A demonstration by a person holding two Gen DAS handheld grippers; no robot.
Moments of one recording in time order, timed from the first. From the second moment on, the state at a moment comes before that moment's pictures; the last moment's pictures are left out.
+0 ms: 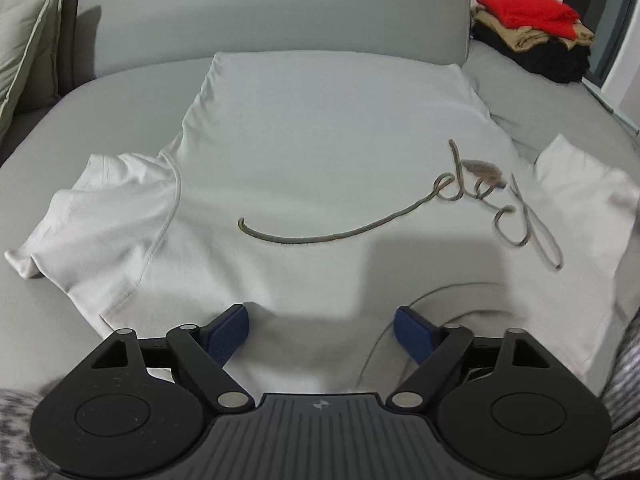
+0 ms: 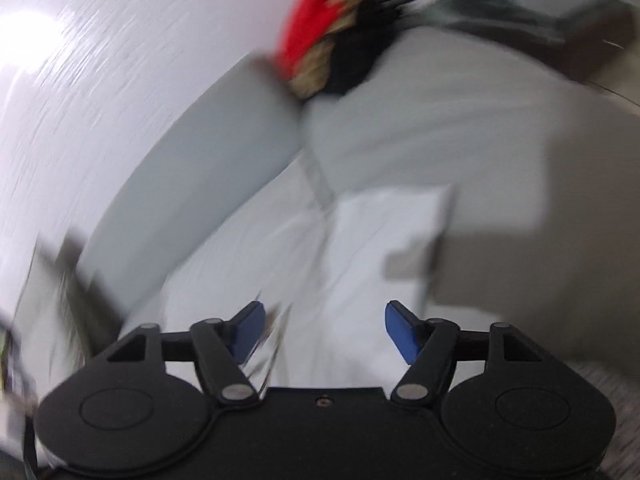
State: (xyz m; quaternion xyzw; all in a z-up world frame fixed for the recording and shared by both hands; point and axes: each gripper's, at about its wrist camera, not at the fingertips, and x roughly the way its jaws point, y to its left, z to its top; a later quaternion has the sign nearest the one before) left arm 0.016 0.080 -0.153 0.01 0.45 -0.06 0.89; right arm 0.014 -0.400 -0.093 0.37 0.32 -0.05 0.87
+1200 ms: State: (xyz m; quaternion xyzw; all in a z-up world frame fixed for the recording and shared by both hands) left arm 0.012 0.081 -0.154 0.01 0.44 -0.06 0.90; right arm 0.067 -0.267 -0.085 -0.05 0.31 0.06 0.95
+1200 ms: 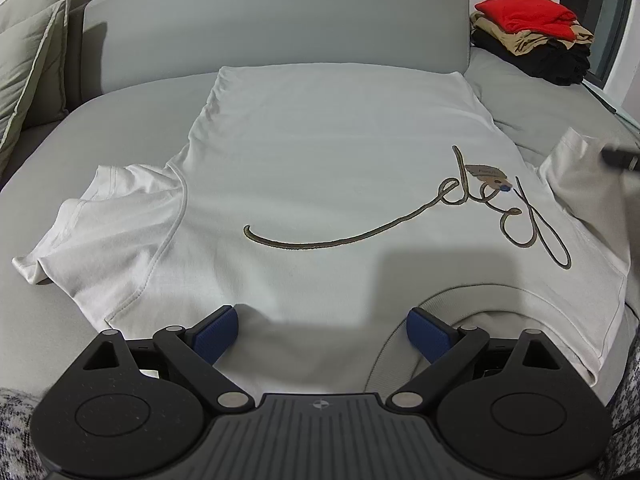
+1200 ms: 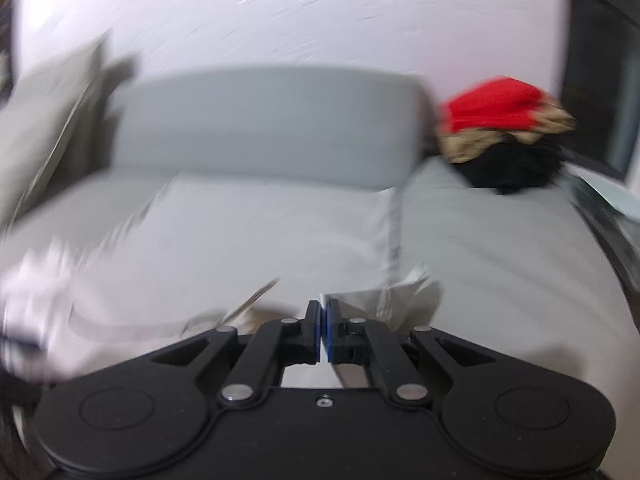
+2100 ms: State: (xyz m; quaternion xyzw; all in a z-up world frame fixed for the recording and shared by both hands) left arm 0.008 0.079 -0.155 0.01 0.44 -0.05 0.90; right arm 0.166 -0.329 -0.159 0.21 0.44 -0.08 0.87
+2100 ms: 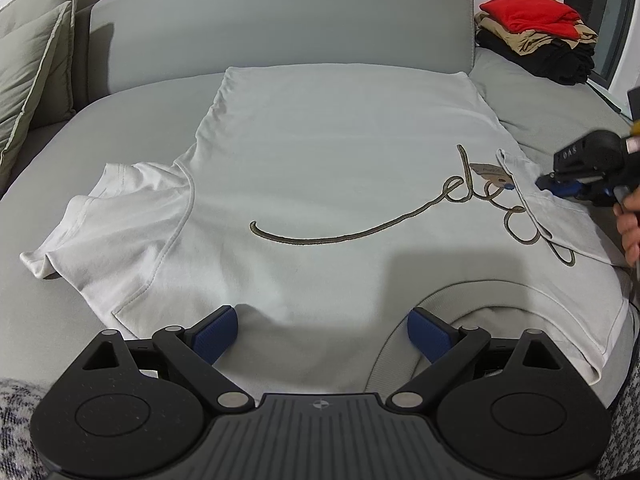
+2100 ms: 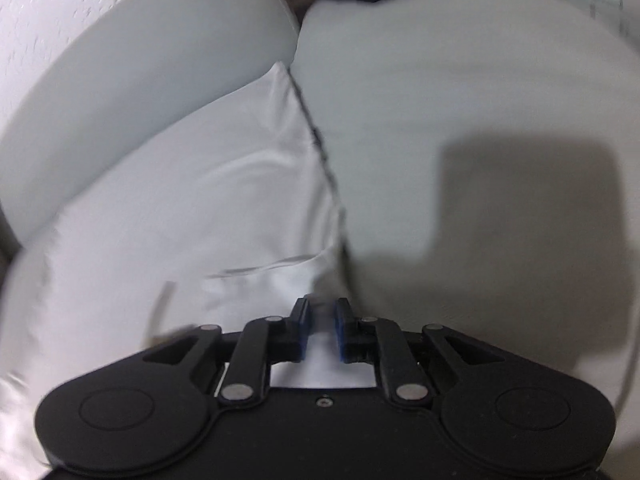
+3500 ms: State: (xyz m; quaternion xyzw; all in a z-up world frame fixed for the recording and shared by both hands) left arm -0.044 0.265 -0.115 -0.28 0.32 0.06 0.90; right arm 0.026 -0.223 -0.097 0.18 0.42 0.13 0.88
